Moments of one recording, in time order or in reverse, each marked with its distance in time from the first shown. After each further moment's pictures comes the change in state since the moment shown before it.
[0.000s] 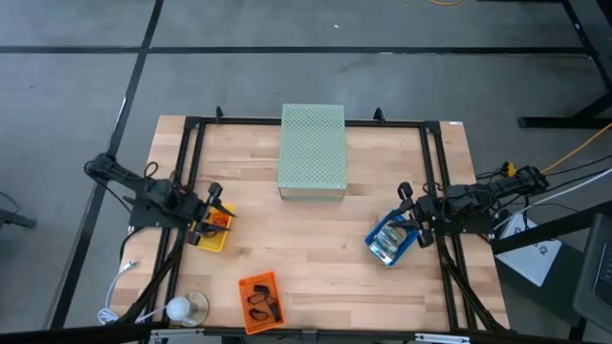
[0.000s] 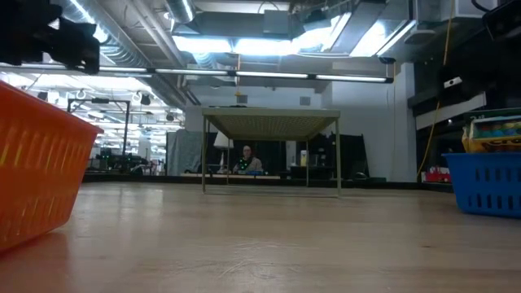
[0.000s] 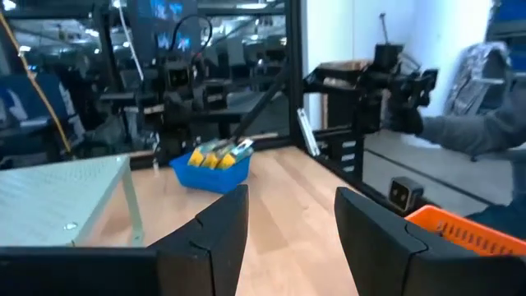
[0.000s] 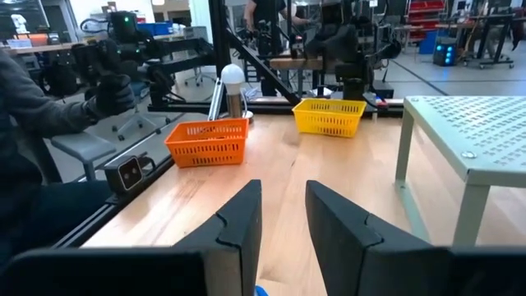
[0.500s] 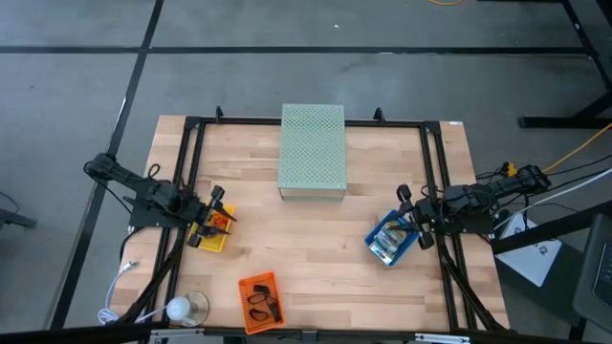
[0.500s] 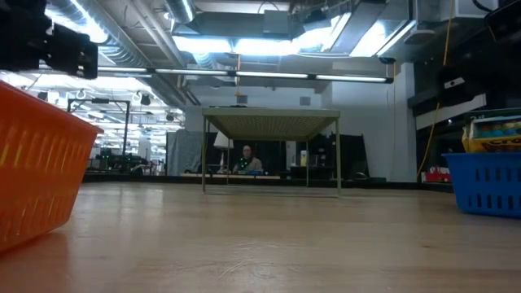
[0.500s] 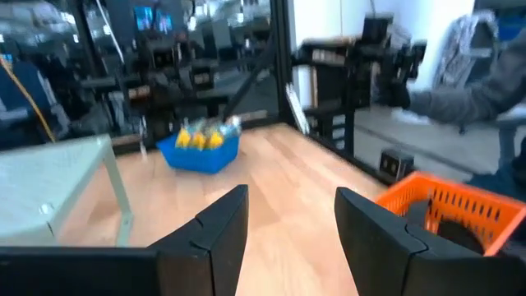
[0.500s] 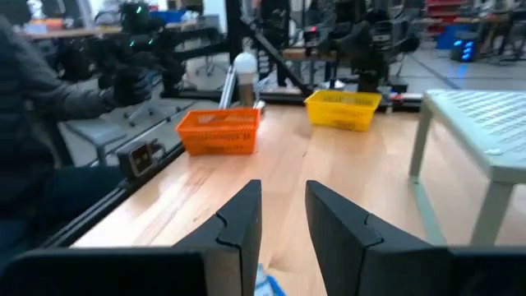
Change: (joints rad) left arm 0.001 -0.030 -0.025 -0.069 0.042 0.023; right arm 0.000 0.026 0.001 -0.004 -0.042 -0.024
